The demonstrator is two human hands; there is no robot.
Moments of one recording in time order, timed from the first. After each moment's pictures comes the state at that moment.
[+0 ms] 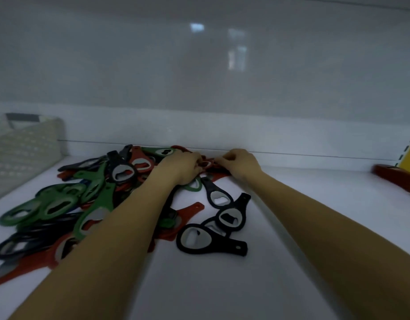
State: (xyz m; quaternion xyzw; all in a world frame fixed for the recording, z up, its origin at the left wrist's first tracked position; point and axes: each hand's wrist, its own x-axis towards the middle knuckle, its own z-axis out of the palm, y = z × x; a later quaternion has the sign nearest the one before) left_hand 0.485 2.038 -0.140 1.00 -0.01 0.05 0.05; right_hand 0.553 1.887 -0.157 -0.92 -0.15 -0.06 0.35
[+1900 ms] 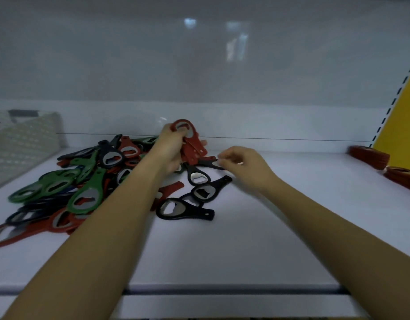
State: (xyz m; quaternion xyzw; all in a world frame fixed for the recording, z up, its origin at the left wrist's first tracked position) left_hand 0.433 1.974 -0.110 0.57 0.09 0.15 0.80; right_hand 0.467 1.813 -0.151 -0.84 -0.26 -0.06 0.48
